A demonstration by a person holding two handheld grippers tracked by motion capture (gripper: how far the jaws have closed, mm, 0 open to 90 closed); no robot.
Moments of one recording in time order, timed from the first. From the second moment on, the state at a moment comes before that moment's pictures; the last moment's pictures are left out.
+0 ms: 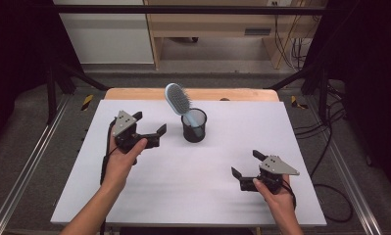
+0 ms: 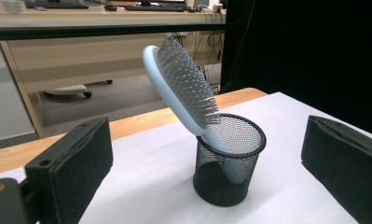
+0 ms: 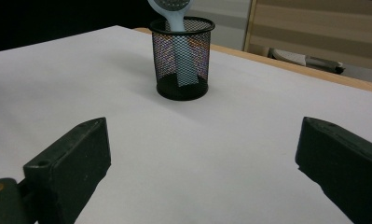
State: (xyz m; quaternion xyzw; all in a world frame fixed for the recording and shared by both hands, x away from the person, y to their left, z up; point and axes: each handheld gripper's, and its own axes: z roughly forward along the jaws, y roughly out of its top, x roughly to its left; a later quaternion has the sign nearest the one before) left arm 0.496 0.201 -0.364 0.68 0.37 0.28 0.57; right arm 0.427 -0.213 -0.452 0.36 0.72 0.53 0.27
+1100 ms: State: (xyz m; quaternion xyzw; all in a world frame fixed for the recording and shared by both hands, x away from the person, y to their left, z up) left arm 0.443 0.336 -0.359 0.62 0.39 0.33 0.60; right arm 0.425 -0.257 -0.403 0.37 0.65 0.58 0.32
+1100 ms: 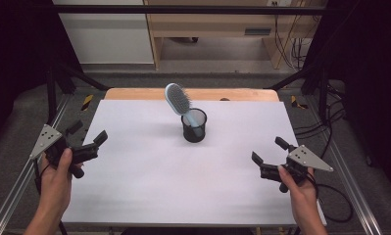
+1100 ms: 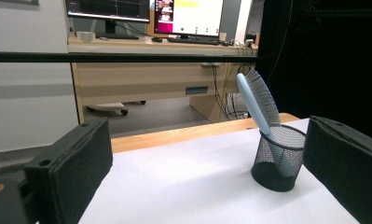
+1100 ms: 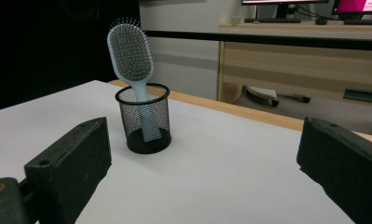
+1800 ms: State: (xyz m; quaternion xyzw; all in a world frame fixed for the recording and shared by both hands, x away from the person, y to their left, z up) left arm 0.419 0.348 -0.420 0.62 0.40 0.33 0.59; right arm 0.408 -0.289 -0.426 0.38 0.65 0.56 0.35
